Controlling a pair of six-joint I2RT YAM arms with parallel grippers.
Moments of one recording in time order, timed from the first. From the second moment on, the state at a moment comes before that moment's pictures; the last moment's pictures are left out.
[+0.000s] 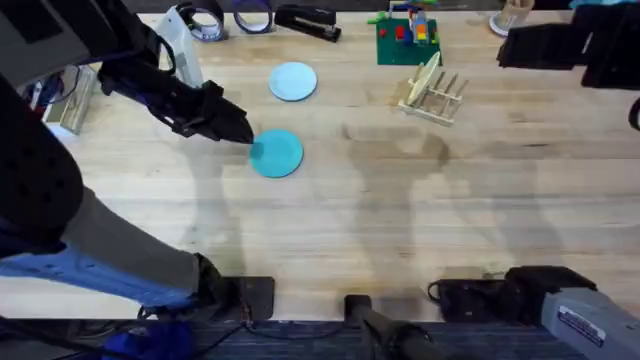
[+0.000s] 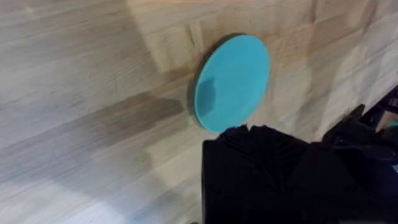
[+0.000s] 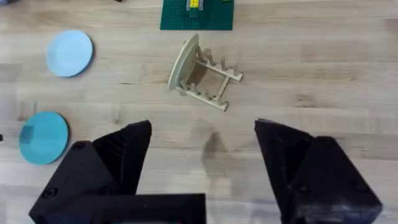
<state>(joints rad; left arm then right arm) 0.27 1.77 1.24 -1.22 0.64 0.40 0.00 0.99 1.20 -0.95 -0.10 0.07</state>
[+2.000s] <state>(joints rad) 0.27 2.06 1.24 -1.09 0.81 0.40 0.10 1.23 1.20 -0.95 -0.34 0.33</state>
